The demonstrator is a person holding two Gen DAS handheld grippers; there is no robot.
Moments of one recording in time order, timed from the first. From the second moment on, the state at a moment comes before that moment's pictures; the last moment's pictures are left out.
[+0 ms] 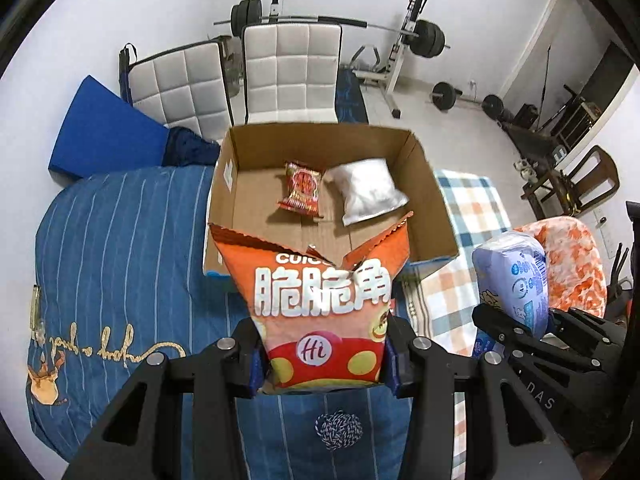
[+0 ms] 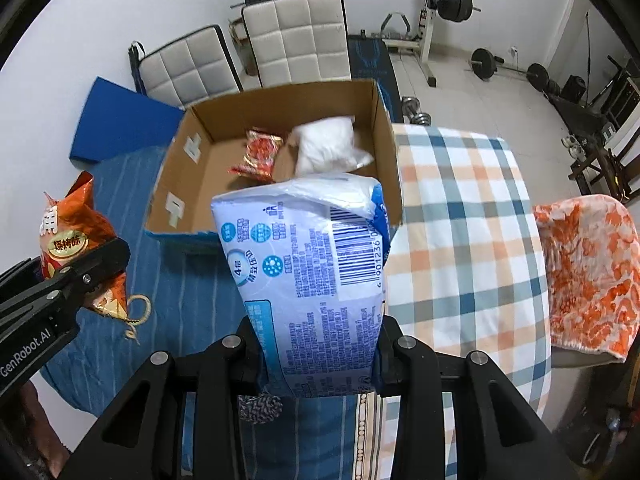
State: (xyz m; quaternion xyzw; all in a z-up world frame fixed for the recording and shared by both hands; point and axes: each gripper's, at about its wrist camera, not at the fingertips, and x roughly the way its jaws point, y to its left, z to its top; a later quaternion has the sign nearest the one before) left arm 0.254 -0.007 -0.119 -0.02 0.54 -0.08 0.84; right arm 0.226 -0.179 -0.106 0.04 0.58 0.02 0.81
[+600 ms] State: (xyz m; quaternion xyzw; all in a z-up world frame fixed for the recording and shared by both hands) left arm 0.324 0.010 -0.129 -0.08 0.56 -0.10 0.82; right arm 0.295 -0.178 -0.109 0.09 0.58 0.06 0.81
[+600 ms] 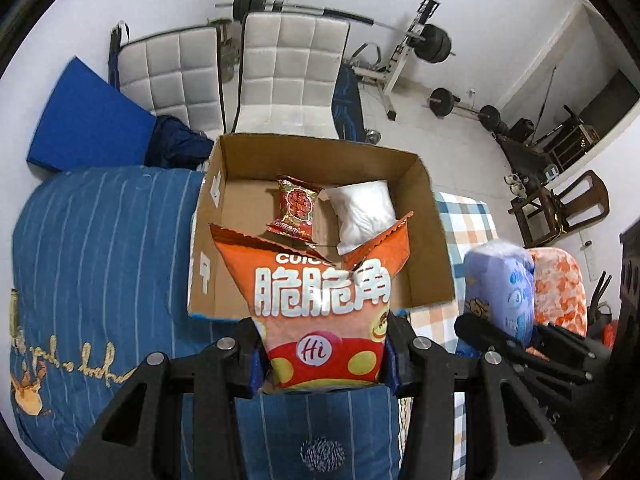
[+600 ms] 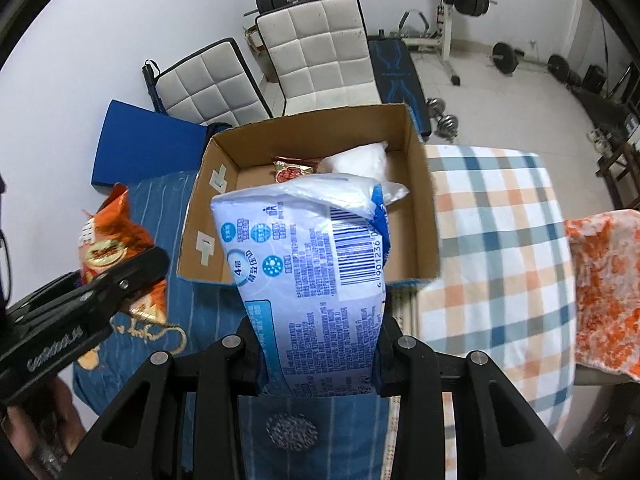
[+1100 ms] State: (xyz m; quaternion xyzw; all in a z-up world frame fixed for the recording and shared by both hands) left arm 0.433 0.022 -0.295 -0.10 0.72 -0.08 0.68; right arm 0.415 -0.188 -0.256 0.14 0.69 0.02 0.71
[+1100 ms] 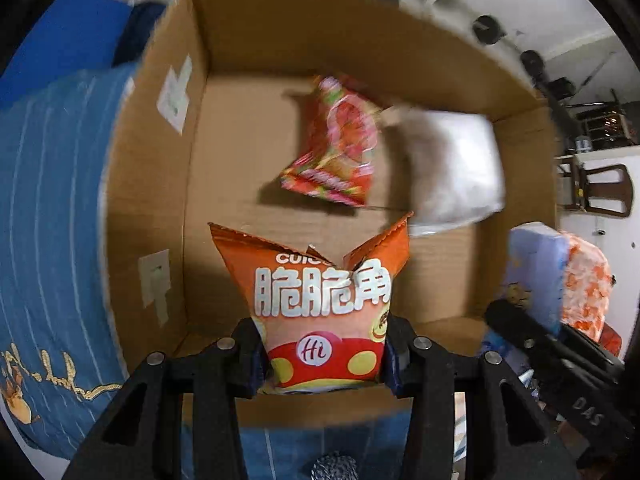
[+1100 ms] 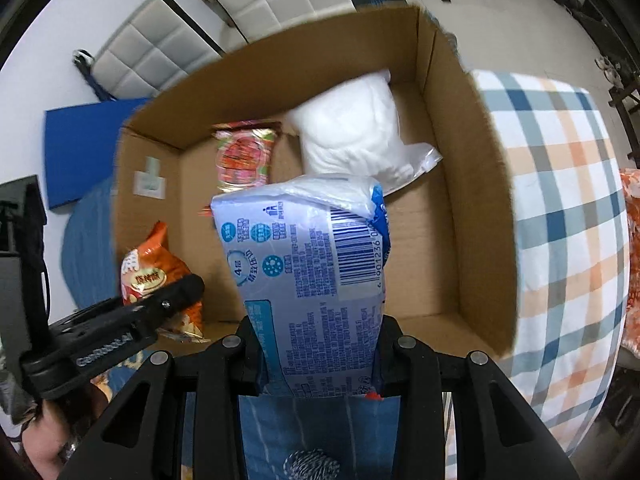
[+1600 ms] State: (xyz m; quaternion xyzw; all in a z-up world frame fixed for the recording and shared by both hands) left arm 0.430 0.021 -0.357 -0.06 0.75 -0.06 0.65; right arm 0.432 -0.169 -0.358 0.09 0.76 -0.01 0.65
